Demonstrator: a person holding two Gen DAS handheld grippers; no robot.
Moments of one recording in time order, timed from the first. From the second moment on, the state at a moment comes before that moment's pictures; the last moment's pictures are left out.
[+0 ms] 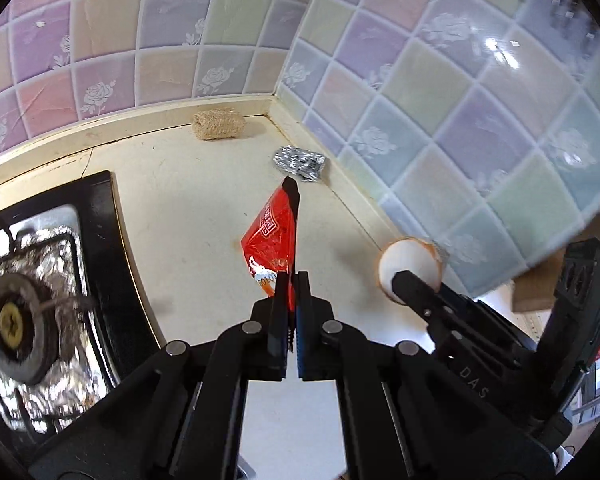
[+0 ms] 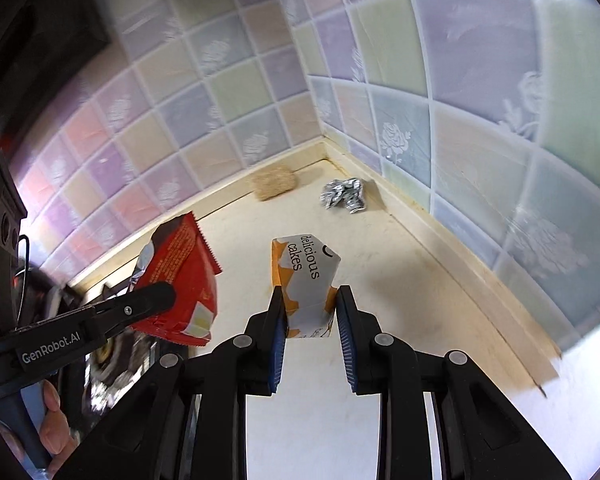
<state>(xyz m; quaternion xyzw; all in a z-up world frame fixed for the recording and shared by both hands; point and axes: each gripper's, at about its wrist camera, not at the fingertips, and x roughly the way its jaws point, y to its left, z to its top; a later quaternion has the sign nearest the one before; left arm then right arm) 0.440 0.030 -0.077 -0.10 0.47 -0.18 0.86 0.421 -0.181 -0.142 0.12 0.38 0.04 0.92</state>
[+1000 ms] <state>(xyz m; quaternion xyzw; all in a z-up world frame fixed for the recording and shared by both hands) 0.078 -0.006 -0.064 -0.03 0.48 -0.18 0.86 0.063 -0.184 -0.153 0.08 0.41 0.12 0.90</state>
